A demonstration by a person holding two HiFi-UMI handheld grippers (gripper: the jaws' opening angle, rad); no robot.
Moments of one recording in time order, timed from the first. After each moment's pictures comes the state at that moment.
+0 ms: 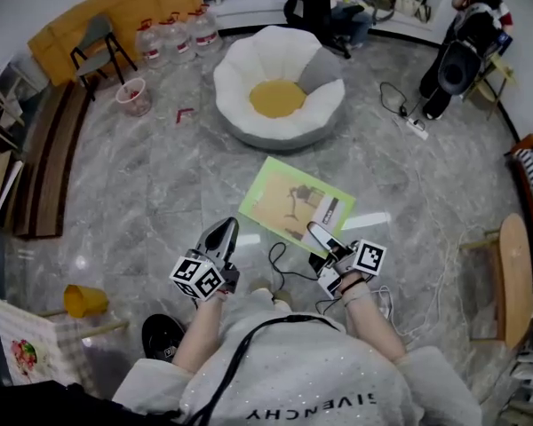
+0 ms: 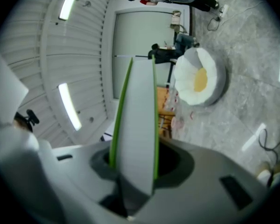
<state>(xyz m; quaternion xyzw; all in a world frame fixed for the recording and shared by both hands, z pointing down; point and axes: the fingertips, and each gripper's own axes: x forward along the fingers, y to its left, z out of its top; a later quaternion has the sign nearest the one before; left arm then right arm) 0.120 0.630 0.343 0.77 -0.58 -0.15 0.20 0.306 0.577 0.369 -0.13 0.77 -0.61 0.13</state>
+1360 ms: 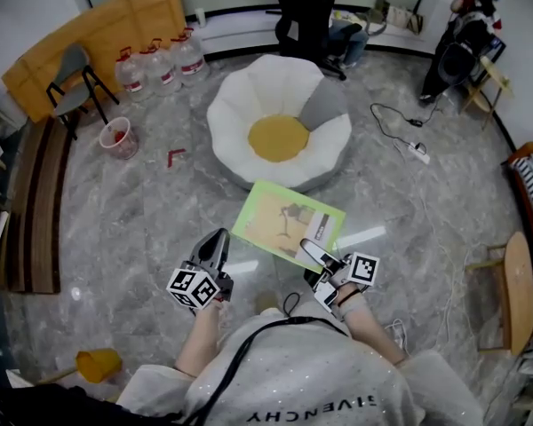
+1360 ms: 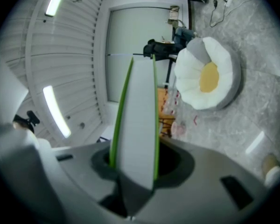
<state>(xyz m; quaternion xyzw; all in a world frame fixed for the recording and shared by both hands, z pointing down) -0.048 0.421 0.362 0.78 -0.58 -0.14 0.20 0.158 0.397 0.386 -0.14 0.75 -0.63 0.13</state>
